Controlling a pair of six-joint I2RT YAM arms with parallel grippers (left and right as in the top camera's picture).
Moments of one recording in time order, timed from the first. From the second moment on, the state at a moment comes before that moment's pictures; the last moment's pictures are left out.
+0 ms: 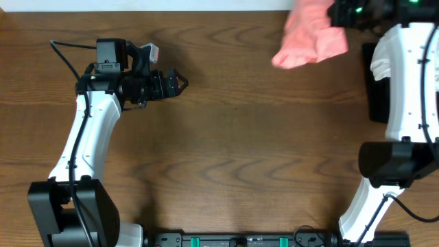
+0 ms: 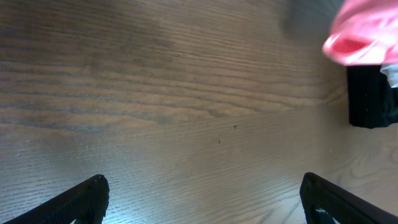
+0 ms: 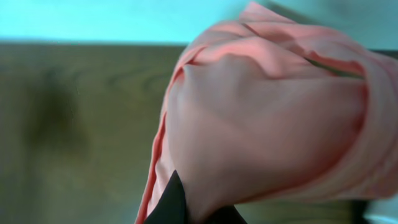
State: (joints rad) left arm 0.02 1.63 1.28 -0.71 0.59 -0.17; right arm -0.03 2.07 2.39 -1.17 -0.27 0.05
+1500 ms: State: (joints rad) left arm 0.02 1.63 1.28 -0.71 0.58 -0.17; right arm -0.54 2.07 2.24 -0.89 -0.30 0.30
